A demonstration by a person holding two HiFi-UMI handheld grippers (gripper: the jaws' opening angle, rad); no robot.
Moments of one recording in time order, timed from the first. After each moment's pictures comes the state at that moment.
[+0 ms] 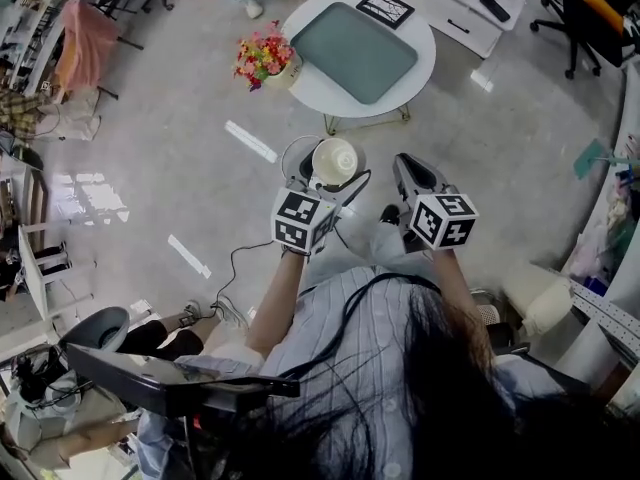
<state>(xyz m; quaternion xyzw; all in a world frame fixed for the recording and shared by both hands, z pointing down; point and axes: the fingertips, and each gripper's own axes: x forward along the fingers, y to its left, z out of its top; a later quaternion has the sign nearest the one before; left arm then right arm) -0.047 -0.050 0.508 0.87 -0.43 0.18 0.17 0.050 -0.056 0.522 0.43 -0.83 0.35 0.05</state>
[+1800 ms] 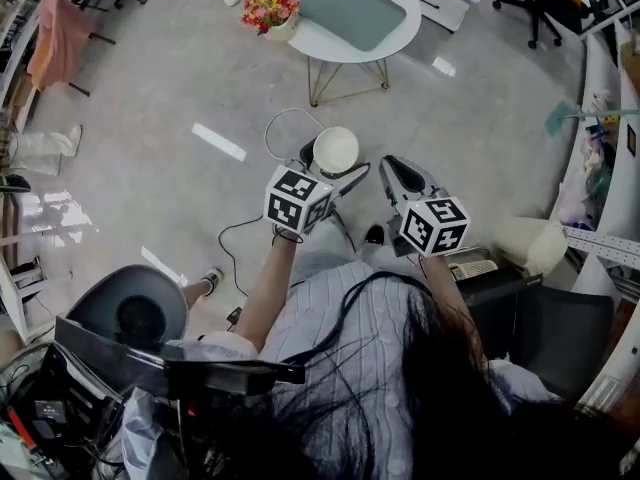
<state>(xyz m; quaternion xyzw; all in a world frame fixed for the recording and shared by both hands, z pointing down) -0.092 0.109 0.502 0.90 -0.33 0.17 0.22 -0.027 0.133 0.486 0.45 -0.83 0.31 0.07</state>
